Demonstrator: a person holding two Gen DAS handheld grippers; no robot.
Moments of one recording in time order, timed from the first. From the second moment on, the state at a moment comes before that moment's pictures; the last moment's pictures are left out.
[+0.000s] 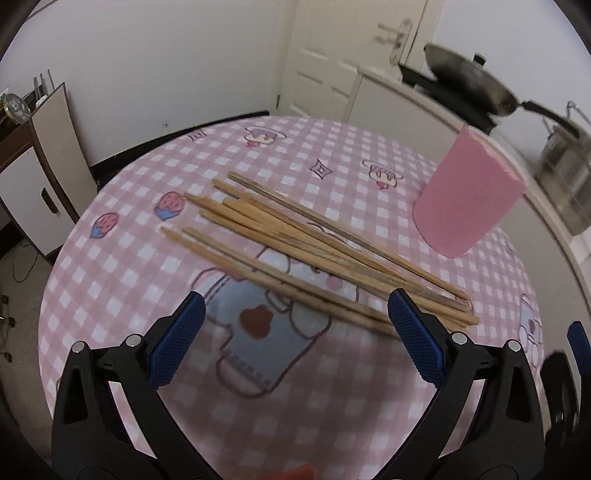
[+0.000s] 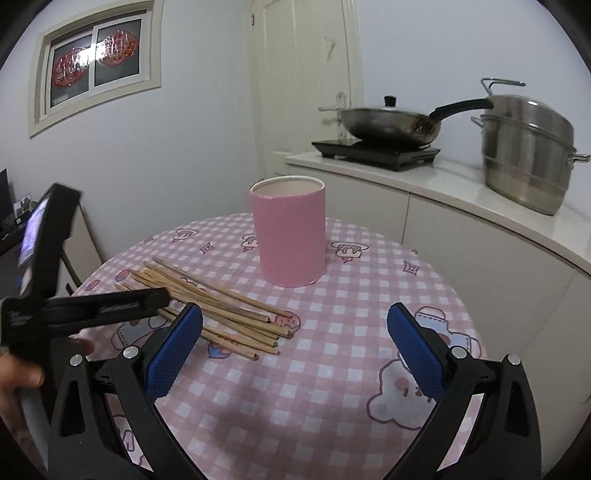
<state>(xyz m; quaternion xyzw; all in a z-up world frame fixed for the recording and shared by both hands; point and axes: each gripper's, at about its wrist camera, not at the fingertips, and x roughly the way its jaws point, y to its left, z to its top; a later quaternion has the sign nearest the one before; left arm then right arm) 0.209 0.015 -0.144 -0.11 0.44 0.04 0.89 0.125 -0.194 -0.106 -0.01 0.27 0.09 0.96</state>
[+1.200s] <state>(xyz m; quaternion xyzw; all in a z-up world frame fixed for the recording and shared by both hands) 0.188 0.070 -0.155 -0.10 0.49 -0.01 0.87 0.155 -0.176 -0.127 -0.04 0.35 0.13 0.93</state>
